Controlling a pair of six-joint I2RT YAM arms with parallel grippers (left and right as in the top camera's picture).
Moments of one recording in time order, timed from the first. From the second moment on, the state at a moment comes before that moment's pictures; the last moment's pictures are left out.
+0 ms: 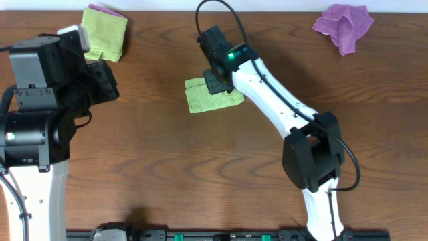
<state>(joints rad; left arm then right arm) 0.03 1.24 1.61 -1.10 0.19 -0.27 0.58 2.20 1.93 -0.97 0.15 0.25</state>
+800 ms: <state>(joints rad) 0.03 1.16 1.61 -1.13 0.23 -0.25 0.66 2.29 1.93 -0.92 0.12 0.20</state>
